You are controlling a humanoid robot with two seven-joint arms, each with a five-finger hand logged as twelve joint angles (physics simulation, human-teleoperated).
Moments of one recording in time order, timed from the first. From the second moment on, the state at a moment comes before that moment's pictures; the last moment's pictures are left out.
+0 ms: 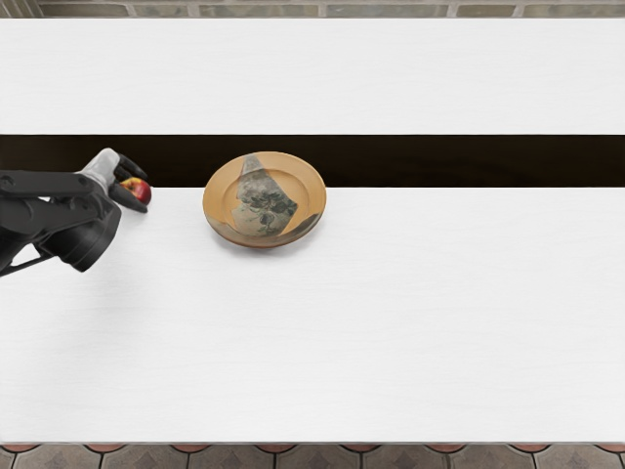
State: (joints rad) left arm -1.35 0.38 0.59 -1.01 0.09 0.60 0.22; right arm -0.07 0.00 -0.19 0.12 -0.06 0.22 -0.39
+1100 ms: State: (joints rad) left arm -1.51 0.27 0.60 -1.03 0.05 0.60 0.24; right arm -0.07 0.00 -0.19 0.12 -0.06 0.22 -0.39
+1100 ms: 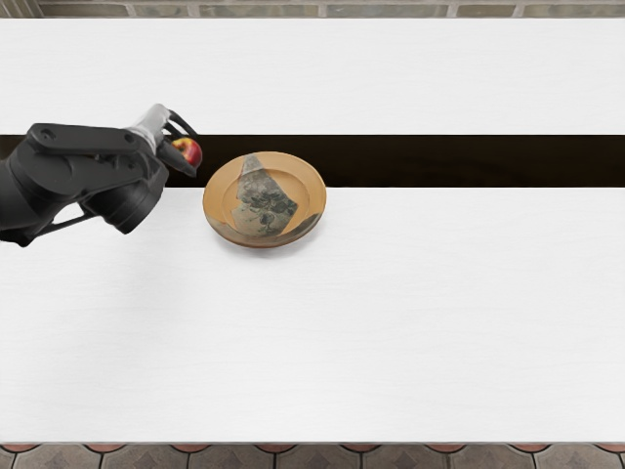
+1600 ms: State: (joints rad) left arm -1.53 0.15 0.60 -1.03 0.03 0.60 0.25; right arm -0.07 0.00 -0.19 0.12 -0.06 0.22 -0.39
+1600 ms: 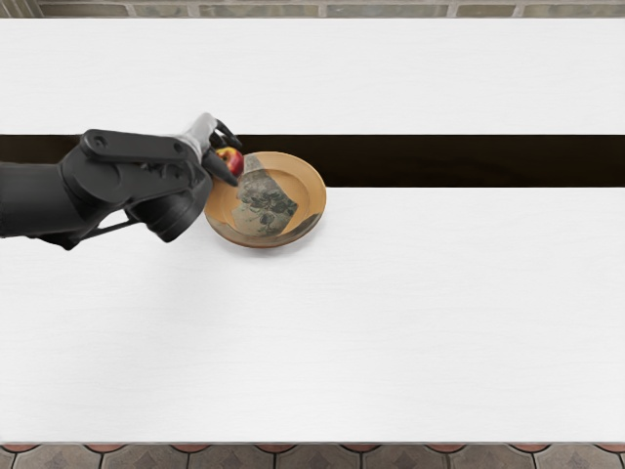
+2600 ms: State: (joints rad) left arm -1.56 0.08 0.60 -1.05 0.02 0.60 0.26; right arm -0.07 0.00 -0.19 0.12 -0.06 0.22 -0.39
